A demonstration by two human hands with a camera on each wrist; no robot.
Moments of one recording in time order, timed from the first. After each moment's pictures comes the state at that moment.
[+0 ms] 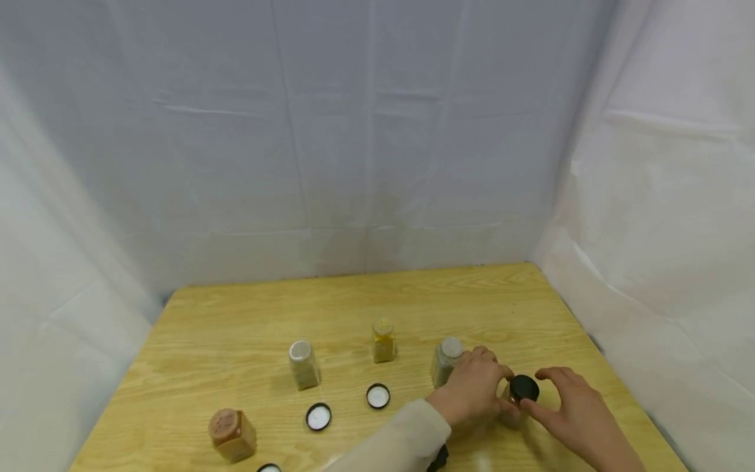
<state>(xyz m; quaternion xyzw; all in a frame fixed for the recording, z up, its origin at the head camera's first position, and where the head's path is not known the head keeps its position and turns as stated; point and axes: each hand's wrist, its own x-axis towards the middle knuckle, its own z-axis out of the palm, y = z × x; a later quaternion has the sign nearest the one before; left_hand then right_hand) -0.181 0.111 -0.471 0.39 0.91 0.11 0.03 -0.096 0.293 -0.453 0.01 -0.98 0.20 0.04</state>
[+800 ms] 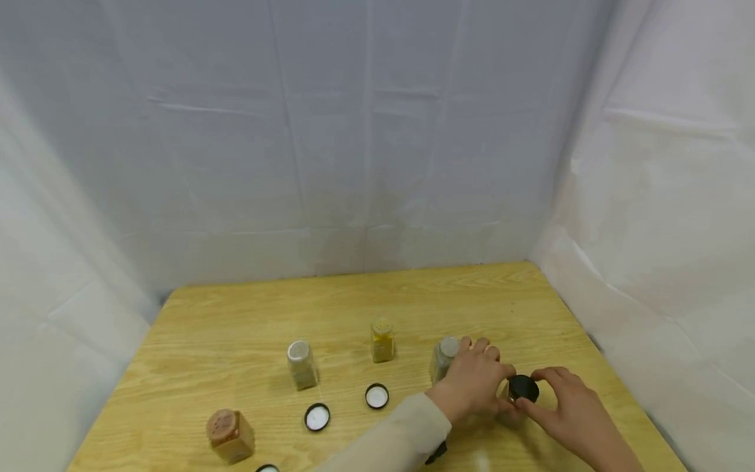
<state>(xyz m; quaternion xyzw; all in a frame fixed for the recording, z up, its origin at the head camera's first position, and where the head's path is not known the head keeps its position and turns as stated) -0.185 0.111 -0.469 0.42 0.90 -0.02 -0.05 -0.098 0.291 -0.455 0.02 -0.98 0.20 0.04</state>
